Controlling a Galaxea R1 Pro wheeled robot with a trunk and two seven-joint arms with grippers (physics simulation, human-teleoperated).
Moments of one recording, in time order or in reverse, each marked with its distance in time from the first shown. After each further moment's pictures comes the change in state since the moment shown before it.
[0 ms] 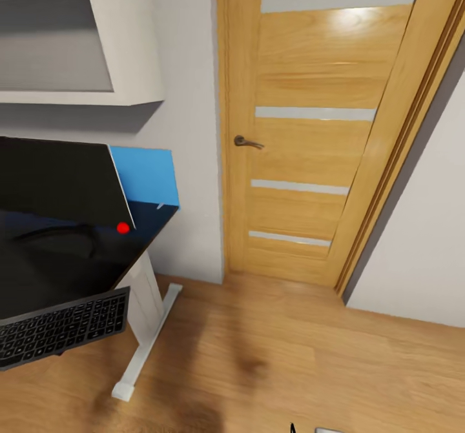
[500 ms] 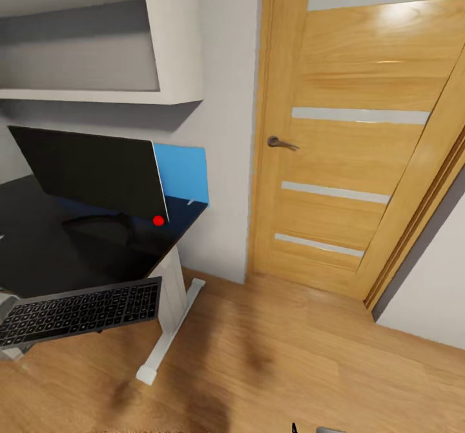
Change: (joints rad) left arm 0.000 -0.033 -0.001 -0.009 0.000 -0.010 0.011; right arm 0.000 -0.004 -0.002 0.002 0.000 -0.014 0.000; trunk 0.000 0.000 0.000
